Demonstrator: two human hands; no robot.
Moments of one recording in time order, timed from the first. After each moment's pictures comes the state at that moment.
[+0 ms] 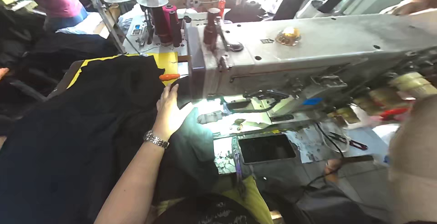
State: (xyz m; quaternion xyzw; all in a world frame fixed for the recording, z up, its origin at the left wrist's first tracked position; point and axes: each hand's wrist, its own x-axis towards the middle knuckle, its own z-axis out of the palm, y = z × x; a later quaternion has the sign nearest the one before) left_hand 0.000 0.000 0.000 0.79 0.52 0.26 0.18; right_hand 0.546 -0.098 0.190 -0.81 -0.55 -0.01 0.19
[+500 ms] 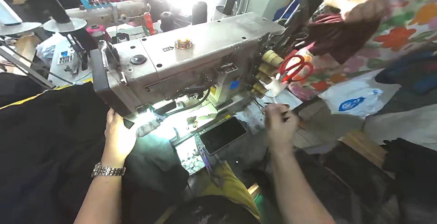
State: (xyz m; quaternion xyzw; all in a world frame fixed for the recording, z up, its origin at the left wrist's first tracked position) left_hand 0.000 0.008 -0.005 0.81 0.45 0.31 0.20; right_hand 0.330 -0.267 0.003 -0.68 -0.33 -0.03 0.65
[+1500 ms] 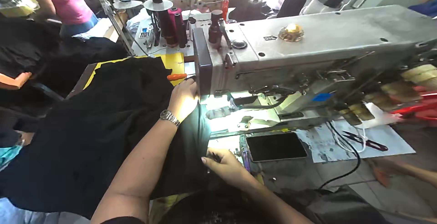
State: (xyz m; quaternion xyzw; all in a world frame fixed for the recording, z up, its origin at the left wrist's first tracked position) left_hand 0.024 0.028 0.027 0.89 0.40 0.23 0.06; right_hand 0.145 -0.181 -0.035 -0.48 -0.56 0.54 0.42
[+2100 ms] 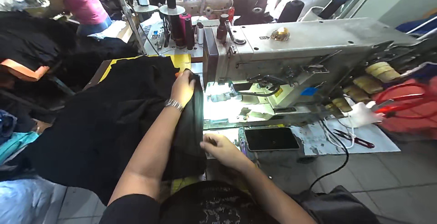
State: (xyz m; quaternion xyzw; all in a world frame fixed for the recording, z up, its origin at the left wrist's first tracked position) left_hand 0.004 0.038 0.029 0.79 0.51 0.27 0.19; right_hand 0.139 -0.181 -0.009 -0.46 -0.61 0.54 0.35
